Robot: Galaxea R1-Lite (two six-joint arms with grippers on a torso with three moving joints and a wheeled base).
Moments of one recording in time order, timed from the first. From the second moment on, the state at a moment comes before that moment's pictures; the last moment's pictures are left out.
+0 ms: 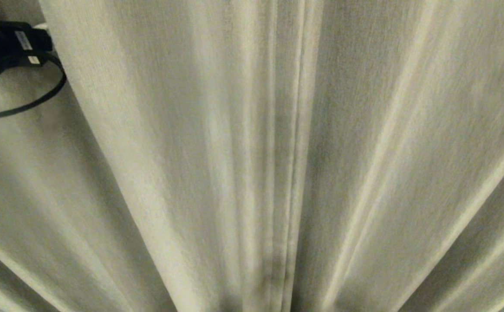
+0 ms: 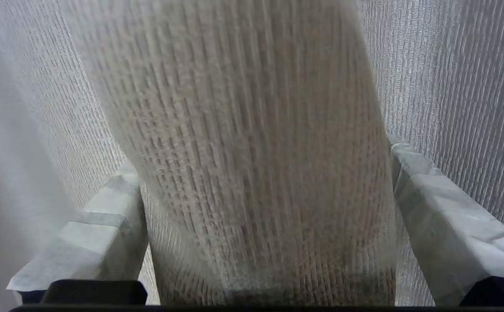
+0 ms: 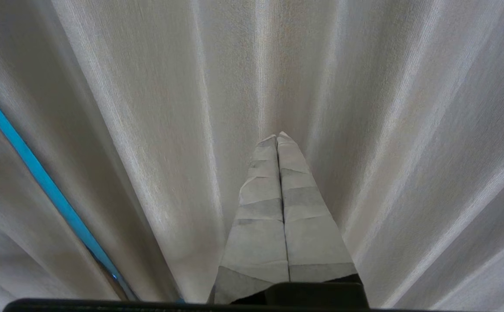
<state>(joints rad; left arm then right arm) 0.02 1.47 -1.10 -0.69 0.12 0.13 -0.01 0.00 0.00 0.00 0.00 -0.01</state>
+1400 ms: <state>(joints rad) 0.05 1.55 -1.28 -0.69 0.11 0.12 -0.01 0.00 0.00 0.00 0.00 -0.01</state>
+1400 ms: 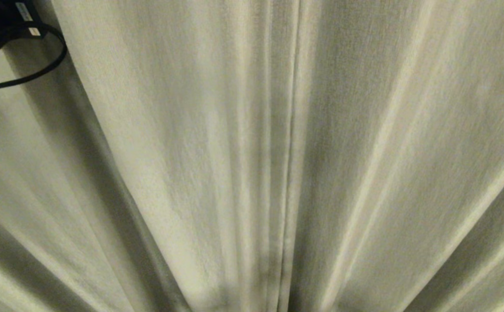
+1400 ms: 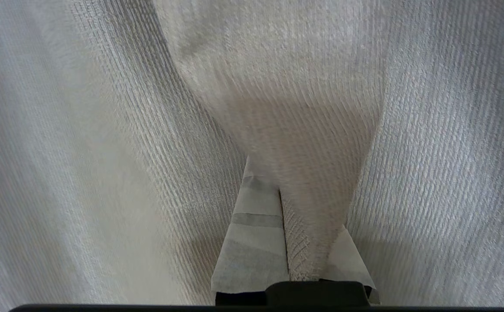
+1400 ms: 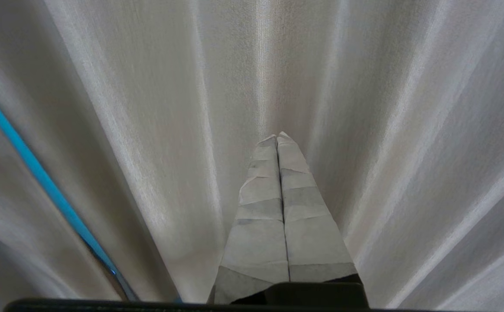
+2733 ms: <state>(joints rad) 0.71 1.76 -1.55 -0.69 -0.34 -0.18 -0.01 0.00 0.00 0.00 0.00 -0.01</state>
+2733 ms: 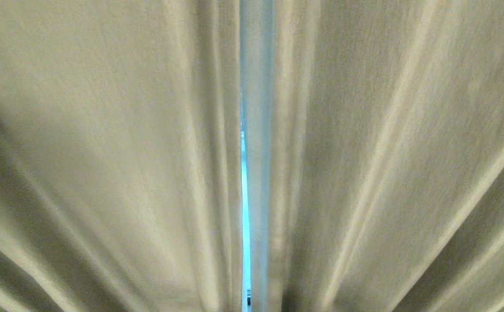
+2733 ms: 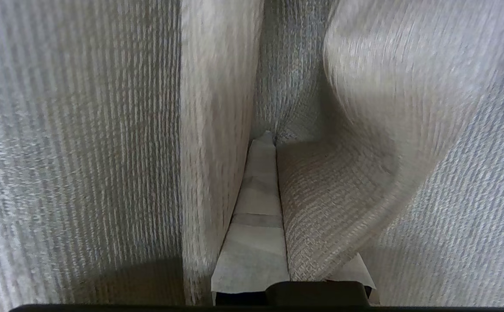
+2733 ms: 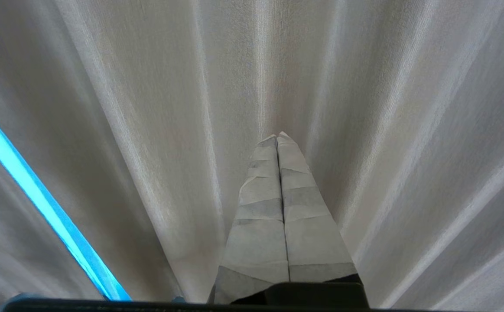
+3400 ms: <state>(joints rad) 0.89 1.93 -1.70 -0.70 -0.37 -0.25 -0.01 0.00 0.00 0.00 0.00 -0.01</state>
